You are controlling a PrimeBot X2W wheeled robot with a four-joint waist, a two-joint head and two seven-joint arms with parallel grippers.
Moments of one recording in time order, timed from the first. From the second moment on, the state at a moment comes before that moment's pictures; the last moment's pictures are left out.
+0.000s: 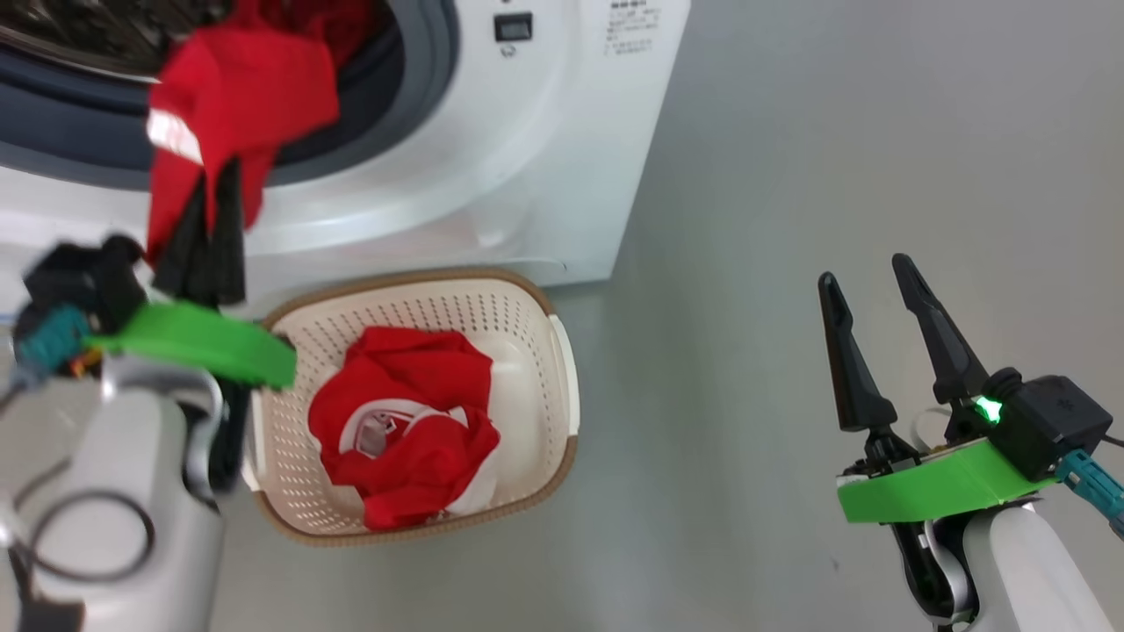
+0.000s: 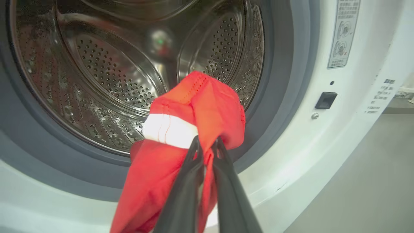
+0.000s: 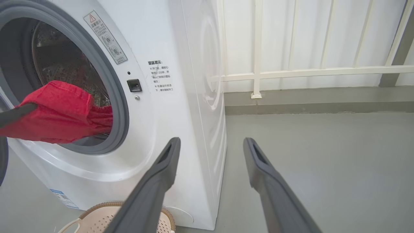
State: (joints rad) left arm -0.73 0.19 -0.12 0.57 -0.38 -0.09 -0.25; right arm -0.21 -0.05 0.05 0.07 0.28 0.12 -0.26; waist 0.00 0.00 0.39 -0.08
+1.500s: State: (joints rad) left arm -0.32 0.08 -0.18 0.43 -0.40 -0.03 -0.21; right arm -0.10 -0.05 0.04 0.06 0.28 0.12 -0.26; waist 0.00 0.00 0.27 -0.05
